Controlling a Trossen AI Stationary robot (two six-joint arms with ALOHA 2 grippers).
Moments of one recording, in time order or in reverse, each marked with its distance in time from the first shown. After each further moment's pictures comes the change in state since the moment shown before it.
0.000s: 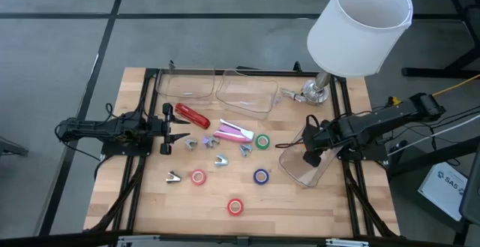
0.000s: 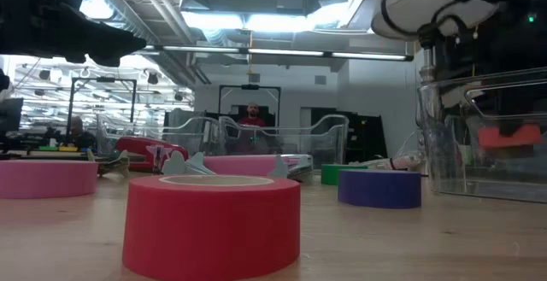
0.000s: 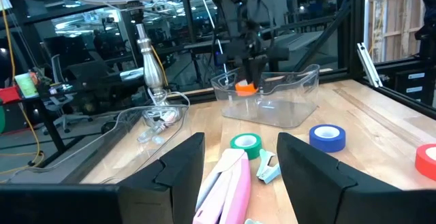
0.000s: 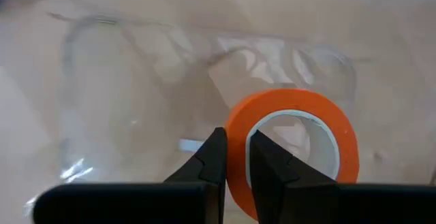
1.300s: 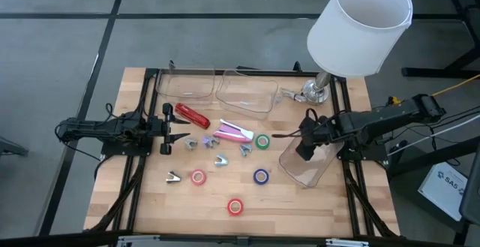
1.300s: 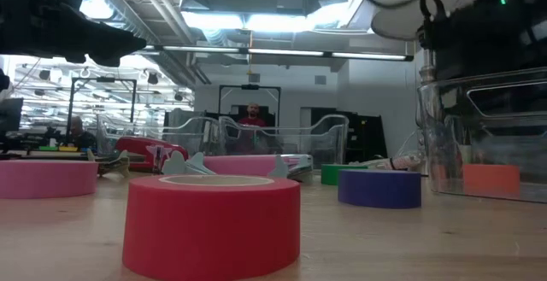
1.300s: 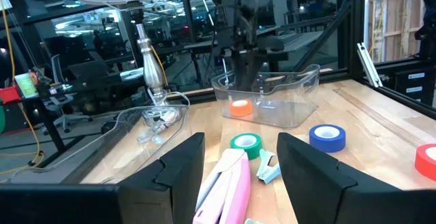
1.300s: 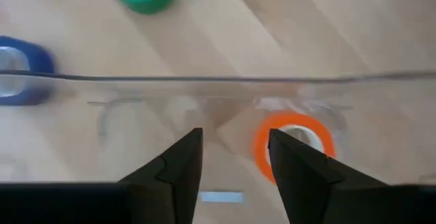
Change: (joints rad) left arm 0.000 0.000 0.000 0.000 0.000 0.000; right arm -0.045 0.007 0.099 0.046 0.072 0.036
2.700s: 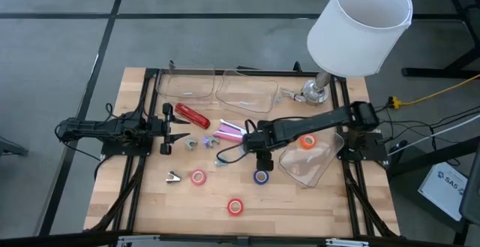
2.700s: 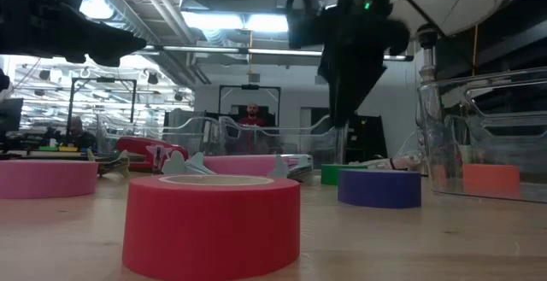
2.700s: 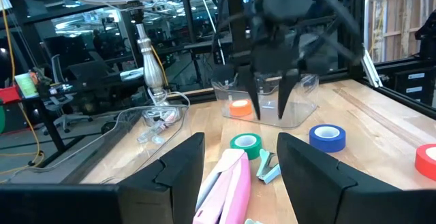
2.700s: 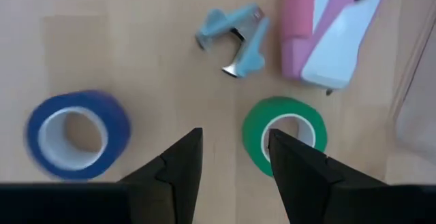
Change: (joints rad) left arm 0.000 0.000 0.000 0.000 0.000 0.000; right arm -0.055 0.812 0.683 0.013 -0.073 -0.679
